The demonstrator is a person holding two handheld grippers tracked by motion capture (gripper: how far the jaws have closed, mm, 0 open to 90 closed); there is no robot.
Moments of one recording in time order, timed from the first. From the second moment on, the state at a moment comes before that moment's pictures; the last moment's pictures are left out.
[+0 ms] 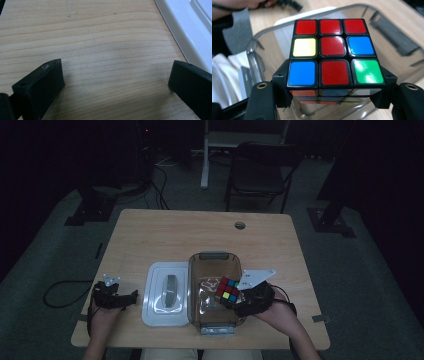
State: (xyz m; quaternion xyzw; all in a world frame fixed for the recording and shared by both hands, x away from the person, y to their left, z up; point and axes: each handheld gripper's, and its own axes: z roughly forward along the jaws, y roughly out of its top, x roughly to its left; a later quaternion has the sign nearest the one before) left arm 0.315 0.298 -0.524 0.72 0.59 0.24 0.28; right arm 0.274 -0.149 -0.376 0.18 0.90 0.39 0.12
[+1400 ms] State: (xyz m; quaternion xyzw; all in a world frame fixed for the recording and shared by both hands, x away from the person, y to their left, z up) left arm 0.315 0.298 -0.524 0.72 0.59 0.24 0.28; right arm 0.307 -0.063 -0.419 0.07 0.99 0.12 0.06
